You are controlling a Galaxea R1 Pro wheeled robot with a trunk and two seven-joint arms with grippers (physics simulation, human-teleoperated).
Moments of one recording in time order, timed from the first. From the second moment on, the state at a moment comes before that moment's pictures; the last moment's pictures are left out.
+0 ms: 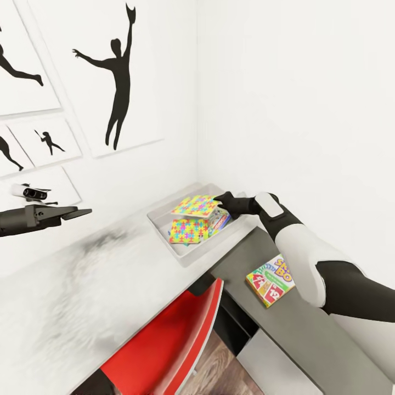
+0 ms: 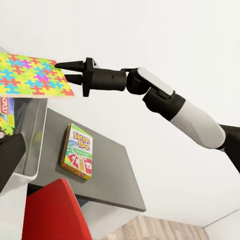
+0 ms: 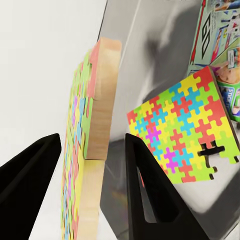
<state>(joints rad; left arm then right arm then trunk) -0.86 0.61 0.14 -1.20 0.41 1.04 -1.57 -1.34 0.07 0.00 -0.36 -1.03 0.68 -0.12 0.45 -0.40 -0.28</state>
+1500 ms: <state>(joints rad) -0.86 0.61 0.14 -1.20 0.41 1.04 -1.57 -1.34 0.07 0.00 -0.37 -1.03 0.68 -0.13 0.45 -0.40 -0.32</state>
